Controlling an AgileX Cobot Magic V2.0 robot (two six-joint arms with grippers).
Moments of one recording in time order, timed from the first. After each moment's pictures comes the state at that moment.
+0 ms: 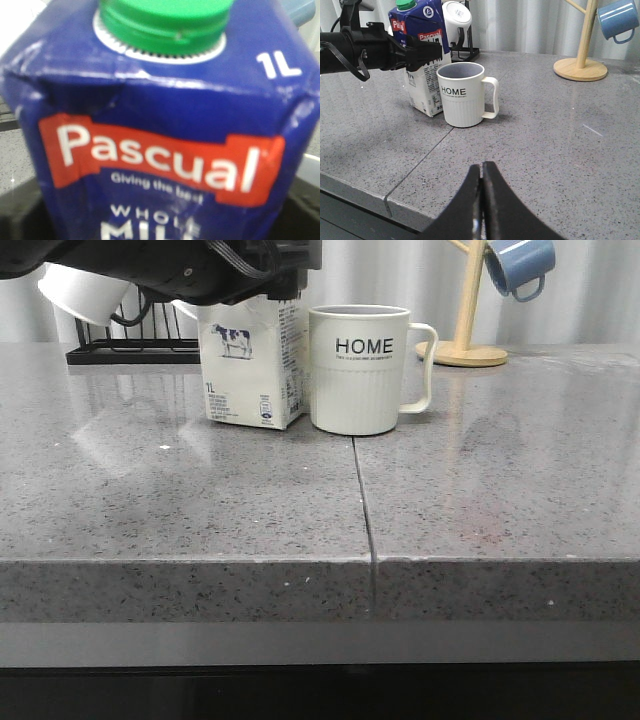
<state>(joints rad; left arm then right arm) -0.67 1.73 -1.08 -0.53 -0.47 0.39 0.38 0.09 -0.36 0.08 0.44 0.01</state>
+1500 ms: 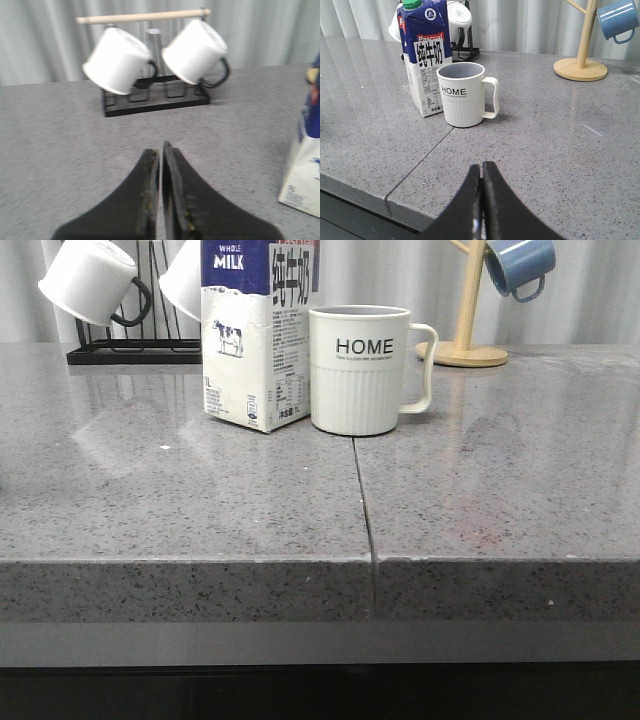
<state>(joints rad) -0.14 0.95 -0.69 0.23 0.01 -0.18 0.38 0.09 -0.36 0.08 0.44 0.01</state>
